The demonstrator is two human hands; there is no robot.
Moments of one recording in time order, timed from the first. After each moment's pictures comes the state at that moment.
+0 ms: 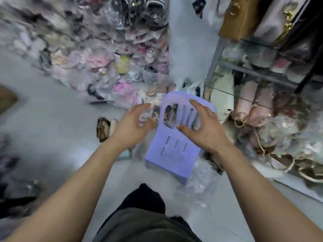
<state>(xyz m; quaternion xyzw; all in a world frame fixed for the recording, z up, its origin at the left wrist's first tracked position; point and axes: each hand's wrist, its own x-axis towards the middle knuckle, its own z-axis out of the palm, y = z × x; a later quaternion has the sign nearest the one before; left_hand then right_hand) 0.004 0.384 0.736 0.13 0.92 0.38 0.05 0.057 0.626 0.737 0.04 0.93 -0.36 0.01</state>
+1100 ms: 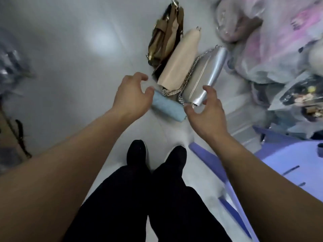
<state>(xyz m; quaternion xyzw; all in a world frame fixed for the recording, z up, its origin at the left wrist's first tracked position) -0.167 0.032 0.206 -0.35 0.85 0.37 0.15 -0.209 0.234 0.198 0.03 0.92 -0.29 0.28</state>
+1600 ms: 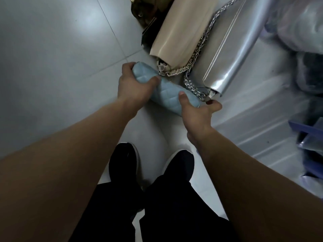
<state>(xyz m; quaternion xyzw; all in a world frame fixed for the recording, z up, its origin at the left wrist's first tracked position) -0.180 0.057 -0.036 -0.50 0.70 0.50 0.11 -0.194 0.220 -0.042 0.36 0.76 -0.45 0.30</state>
